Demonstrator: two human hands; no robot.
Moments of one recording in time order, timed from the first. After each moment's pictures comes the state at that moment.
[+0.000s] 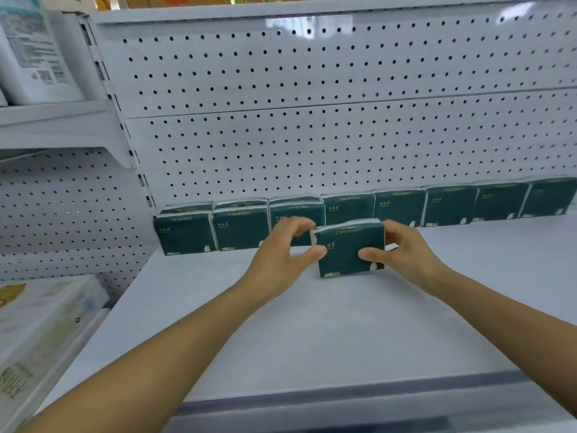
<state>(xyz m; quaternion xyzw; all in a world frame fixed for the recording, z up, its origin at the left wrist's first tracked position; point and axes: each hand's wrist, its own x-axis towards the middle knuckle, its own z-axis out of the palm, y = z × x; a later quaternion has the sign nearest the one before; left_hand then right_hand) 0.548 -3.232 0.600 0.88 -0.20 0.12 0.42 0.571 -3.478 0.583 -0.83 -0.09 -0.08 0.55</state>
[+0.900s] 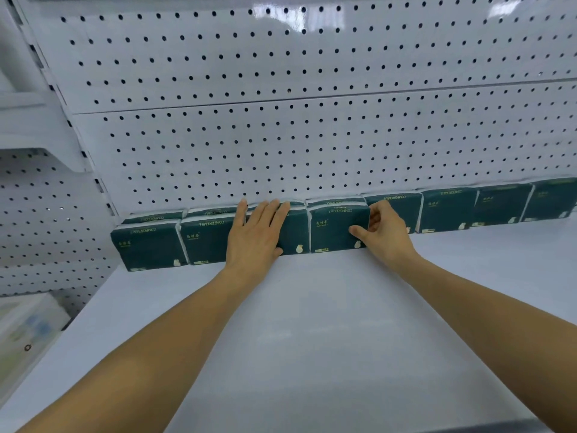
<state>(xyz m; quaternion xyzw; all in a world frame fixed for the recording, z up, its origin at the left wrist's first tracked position) 0.659 -3.231 0.571 0.94 -0.14 0.28 -0.12 0.667 -3.485 0.566 -0.87 0.02 -0.20 0.45</state>
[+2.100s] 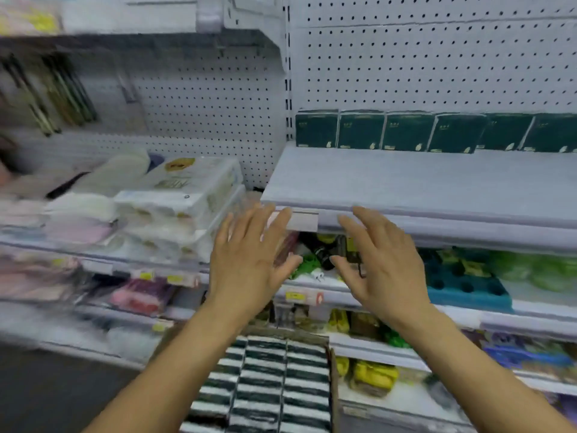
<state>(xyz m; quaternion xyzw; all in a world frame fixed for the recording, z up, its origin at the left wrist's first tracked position) 0.222 -3.021 0.523 0.94 -0.07 0.34 0.01 0.265 -3.241 0.521 -0.90 -0.28 -0.30 0.13</state>
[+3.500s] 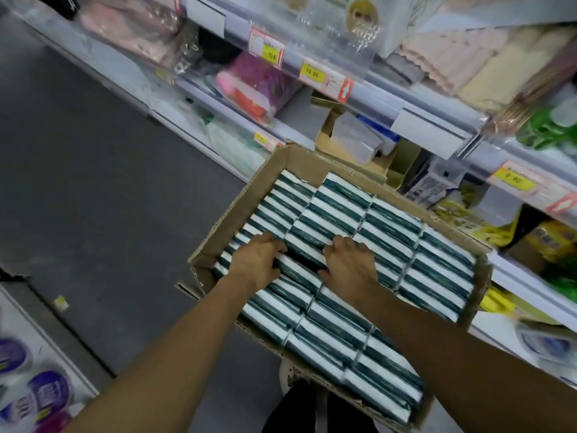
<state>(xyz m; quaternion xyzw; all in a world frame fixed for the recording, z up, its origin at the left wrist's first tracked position) 0.079 -2.841 0.165 0.93 0.21 -0.22 0.20 0.197 -3.008 0.173 -0.86 -0.47 0.18 -0.09</state>
